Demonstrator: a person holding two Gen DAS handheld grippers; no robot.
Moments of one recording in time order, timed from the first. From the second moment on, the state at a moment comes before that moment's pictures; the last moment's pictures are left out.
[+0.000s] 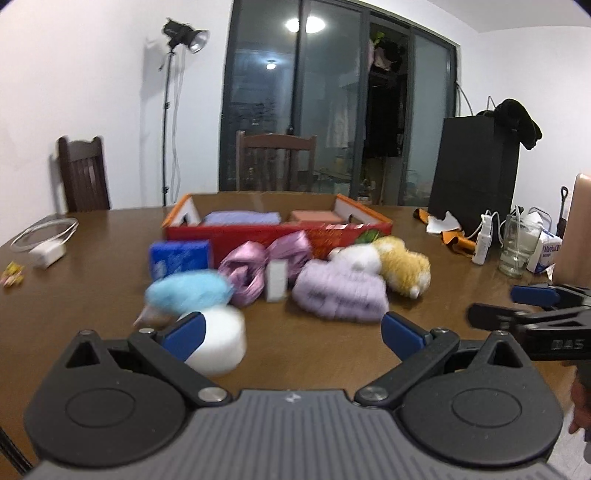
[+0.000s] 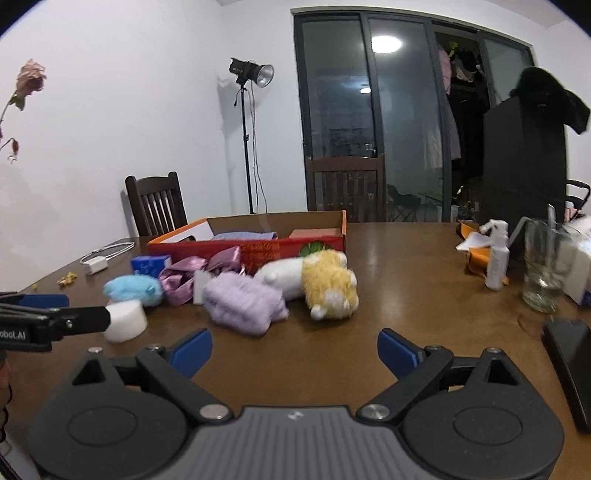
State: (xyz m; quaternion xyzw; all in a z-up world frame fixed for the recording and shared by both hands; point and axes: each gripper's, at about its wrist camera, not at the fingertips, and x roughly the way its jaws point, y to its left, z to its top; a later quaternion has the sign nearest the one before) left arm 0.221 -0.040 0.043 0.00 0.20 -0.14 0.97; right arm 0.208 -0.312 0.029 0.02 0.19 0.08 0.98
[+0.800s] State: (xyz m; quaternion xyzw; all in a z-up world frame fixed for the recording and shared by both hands) left arm 0.430 -0.127 0.017 -0.06 0.34 -0.26 0.90; right arm 0.393 -0.364 -0.001 0.12 0.29 0.14 0.94
